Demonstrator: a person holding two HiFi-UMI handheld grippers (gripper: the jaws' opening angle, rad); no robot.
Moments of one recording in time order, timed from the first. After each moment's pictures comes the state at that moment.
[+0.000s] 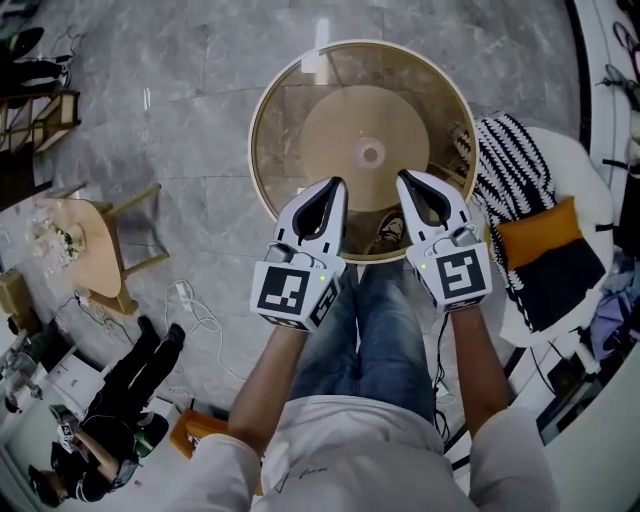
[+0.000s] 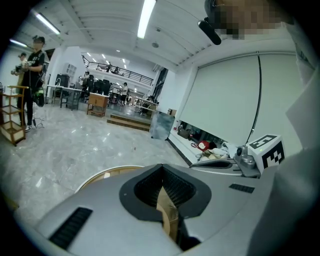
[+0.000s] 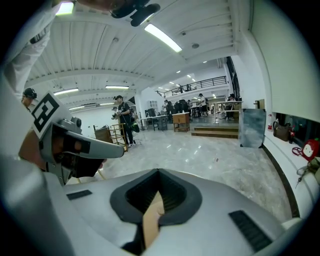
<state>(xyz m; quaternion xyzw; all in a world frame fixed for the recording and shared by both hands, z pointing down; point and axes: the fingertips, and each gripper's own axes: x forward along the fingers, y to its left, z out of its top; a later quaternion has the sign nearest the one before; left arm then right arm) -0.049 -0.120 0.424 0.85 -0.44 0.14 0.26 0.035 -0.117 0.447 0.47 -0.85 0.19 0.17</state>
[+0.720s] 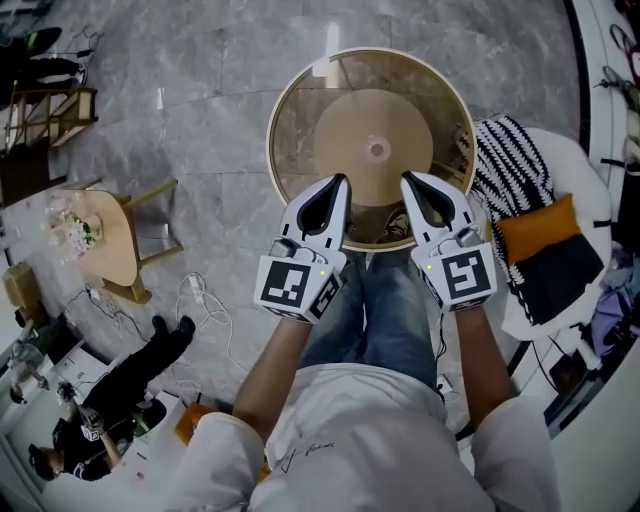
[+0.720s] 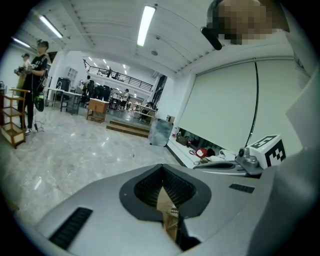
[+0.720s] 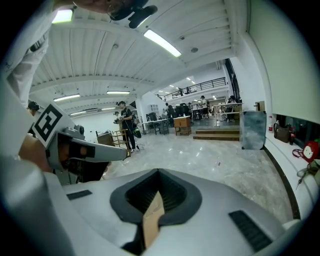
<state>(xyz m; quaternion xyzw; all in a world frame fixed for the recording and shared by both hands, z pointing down) -0.052 -0.111 0.360 0.85 -0.44 0.11 0.25 0.035 -0.102 0.379 0.46 -0.85 0.18 0.16</state>
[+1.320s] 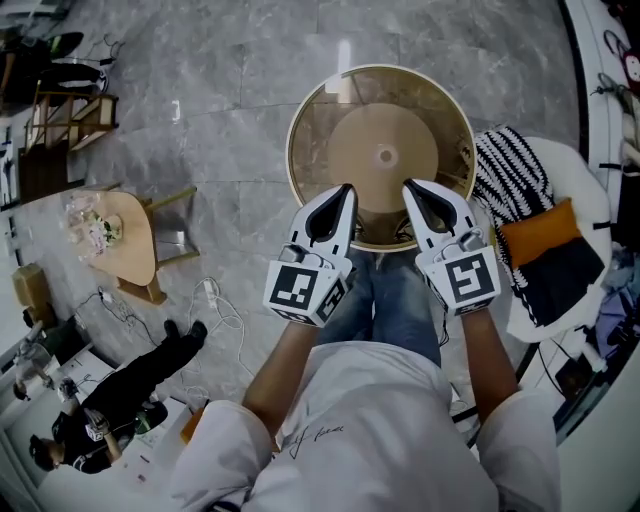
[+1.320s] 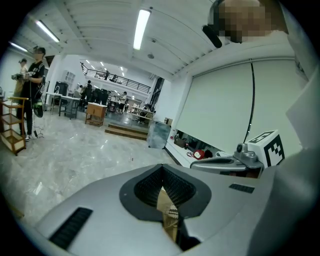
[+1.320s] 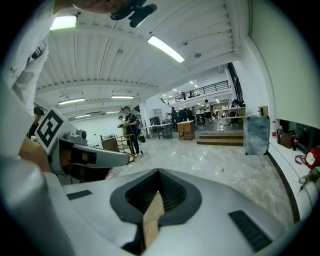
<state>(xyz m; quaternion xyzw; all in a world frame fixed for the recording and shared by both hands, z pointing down) -0.058 -0.092 0.300 0.86 -0.44 0.11 0.24 0.023 -0.089 0.310 0.45 -0.87 0.17 0.13</state>
